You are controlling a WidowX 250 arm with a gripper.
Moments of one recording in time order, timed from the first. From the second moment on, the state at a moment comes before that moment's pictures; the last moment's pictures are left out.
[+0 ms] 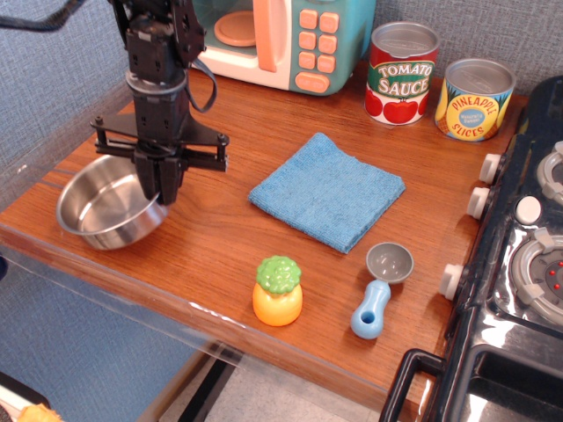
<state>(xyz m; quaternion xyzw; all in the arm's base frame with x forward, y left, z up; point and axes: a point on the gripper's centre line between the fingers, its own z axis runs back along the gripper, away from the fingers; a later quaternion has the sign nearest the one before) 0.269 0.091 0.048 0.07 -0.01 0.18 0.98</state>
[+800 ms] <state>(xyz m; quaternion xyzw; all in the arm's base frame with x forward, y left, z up) 0.276 0.056 0.049 0.06 -0.01 0.12 0.99</state>
